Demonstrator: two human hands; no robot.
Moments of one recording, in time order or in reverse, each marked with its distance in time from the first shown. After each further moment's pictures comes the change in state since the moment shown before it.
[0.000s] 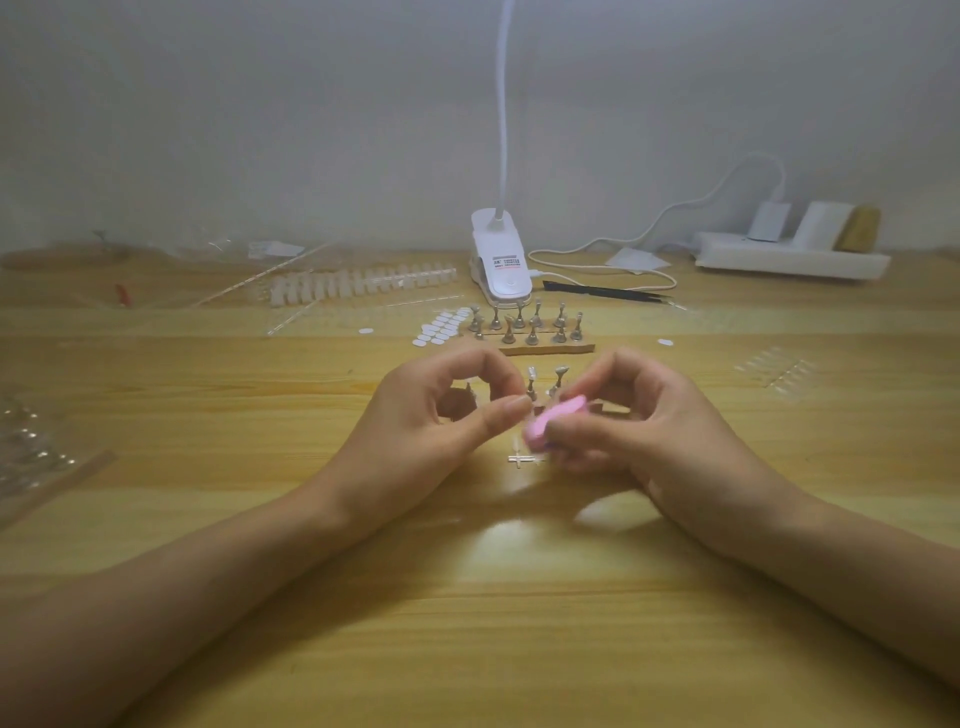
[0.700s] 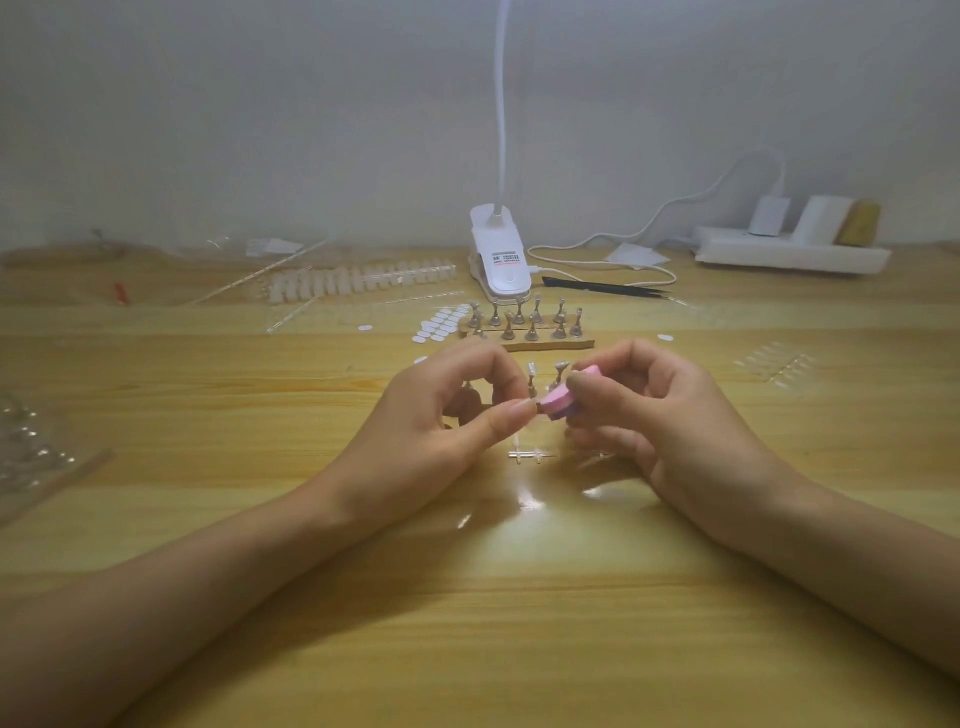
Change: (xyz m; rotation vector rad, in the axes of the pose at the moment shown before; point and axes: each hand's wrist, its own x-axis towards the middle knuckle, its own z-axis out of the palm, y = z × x) left_hand 0.000 -0.001 0.003 0.045 -0.045 0.021; right_hand 0.001 -0.001 -0.002 0.034 0.050 -0.007
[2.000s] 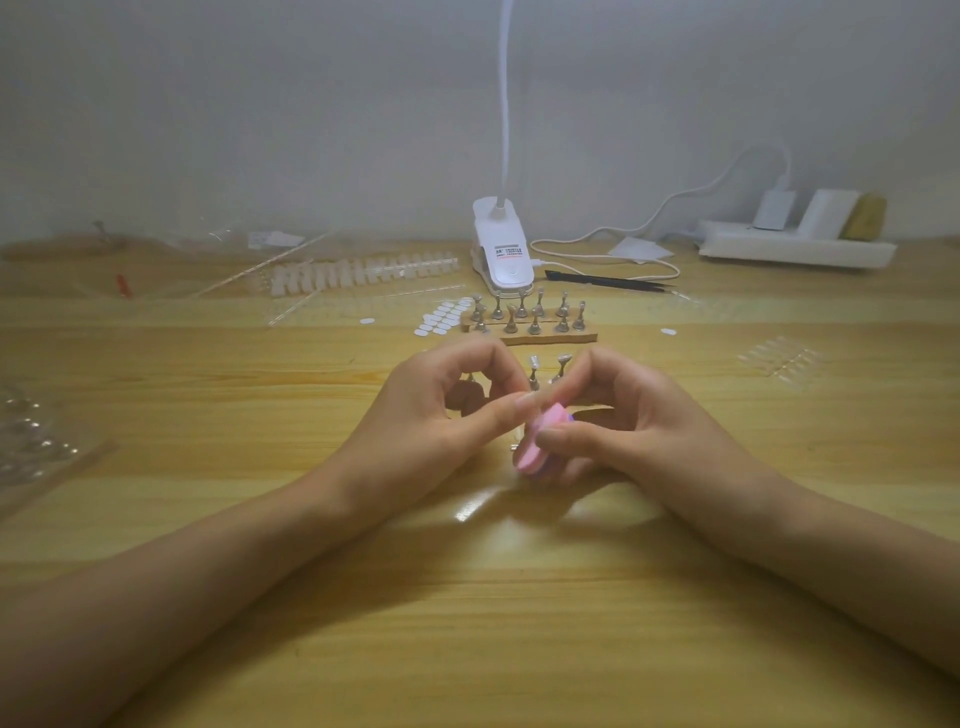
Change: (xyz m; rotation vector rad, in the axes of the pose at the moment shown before) left_hand -0.001 0.003 0.000 -0.074 0.038 -0.056; right_hand -0.002 0.003 0.002 -0.131 -0.158 -0.001
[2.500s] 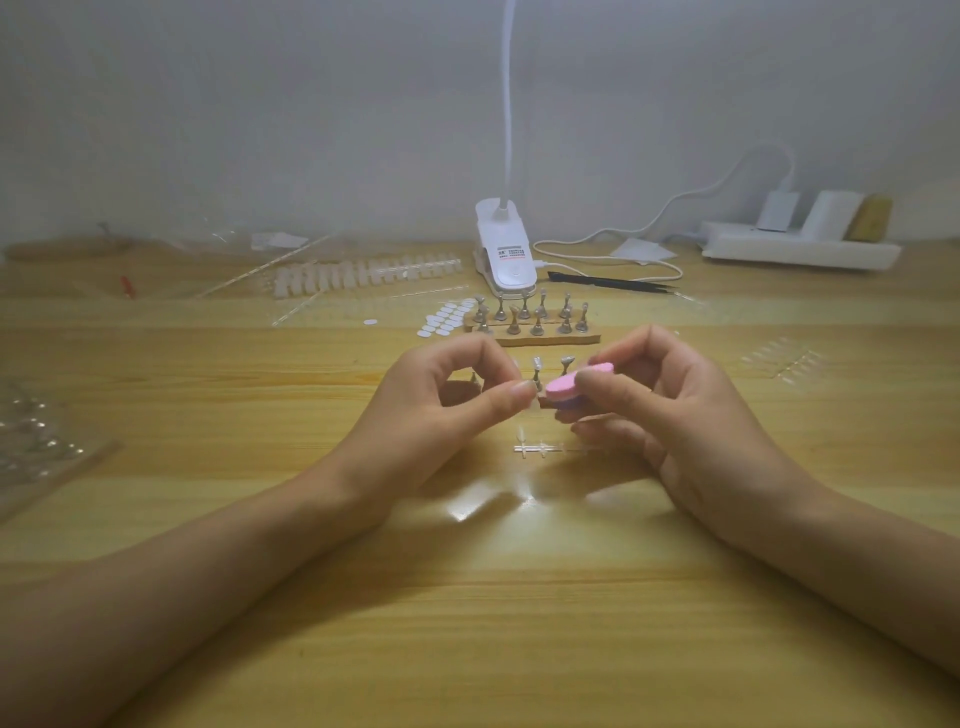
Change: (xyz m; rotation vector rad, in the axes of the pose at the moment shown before) left_hand -0.001 -0.001 -0.002 -0.091 0.023 -0.099; right_hand 0.002 0.001 -0.005 0.188 0.211 -0.049
